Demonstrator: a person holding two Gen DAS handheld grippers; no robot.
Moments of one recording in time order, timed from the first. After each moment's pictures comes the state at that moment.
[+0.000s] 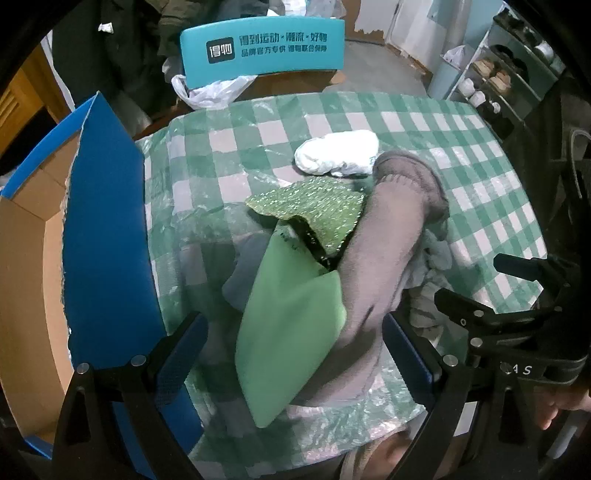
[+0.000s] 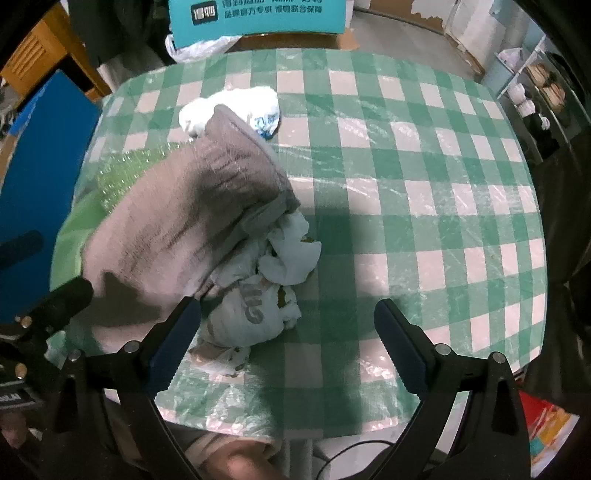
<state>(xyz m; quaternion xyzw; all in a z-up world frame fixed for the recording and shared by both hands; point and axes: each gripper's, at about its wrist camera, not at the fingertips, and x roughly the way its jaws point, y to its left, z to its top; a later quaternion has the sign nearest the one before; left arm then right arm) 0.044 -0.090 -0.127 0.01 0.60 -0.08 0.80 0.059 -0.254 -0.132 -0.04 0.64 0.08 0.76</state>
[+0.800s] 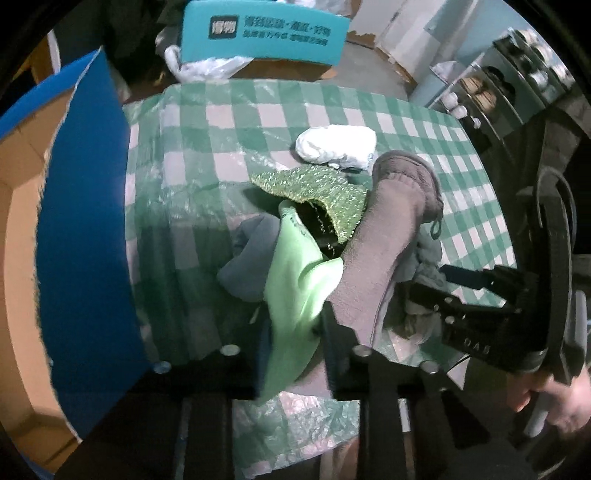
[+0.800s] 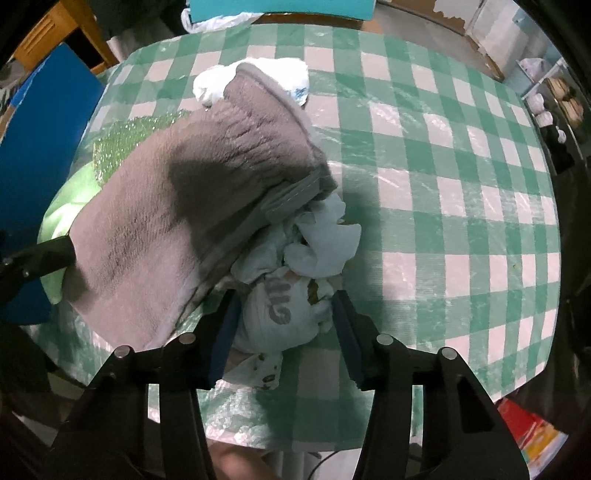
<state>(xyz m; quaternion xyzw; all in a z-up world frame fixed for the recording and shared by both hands) 0.044 -0.064 -0.137 -0.07 0.61 -0.13 0.78 0.055 -0.239 -0.151 -0.07 0.66 0.10 0.74</state>
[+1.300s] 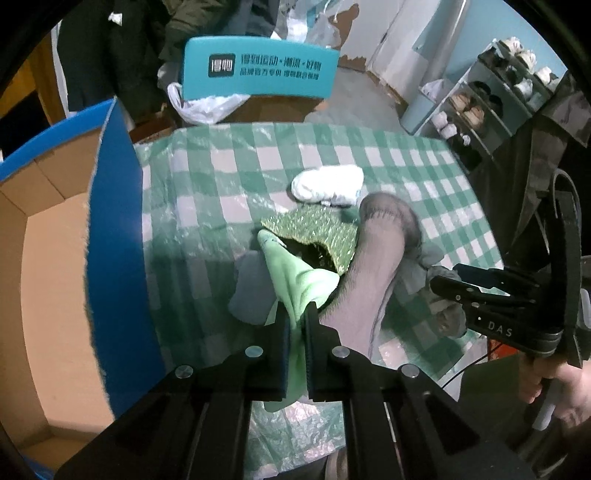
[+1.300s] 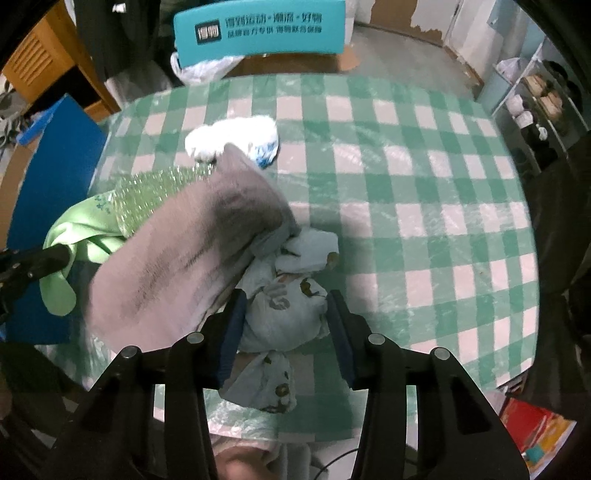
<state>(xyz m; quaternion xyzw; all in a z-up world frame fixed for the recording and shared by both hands) 0.046 -0.052 -0.104 -0.07 0.56 -0.14 0.81 0.054 -0.269 -0.091 -0.04 0.61 0.08 0.78</state>
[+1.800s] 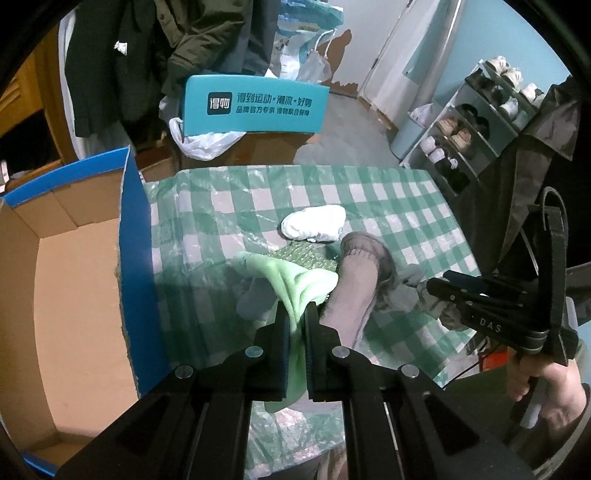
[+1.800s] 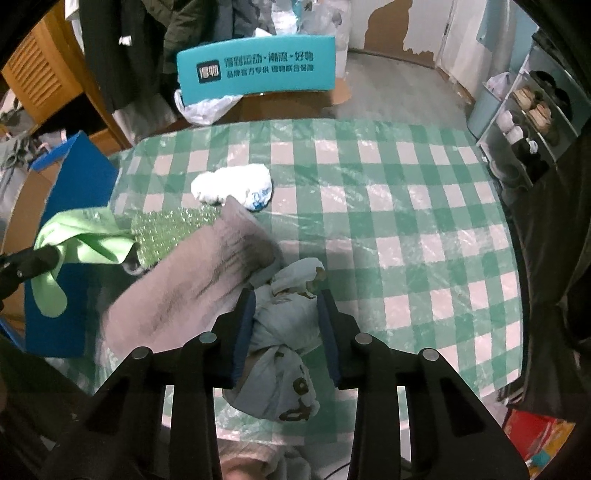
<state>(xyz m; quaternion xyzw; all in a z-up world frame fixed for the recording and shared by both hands) 0.042 -0.047 -0.066 -0.09 0.52 -0.14 0.84 0.065 -0.268 -0.073 -0.02 0.57 0.09 0.82</state>
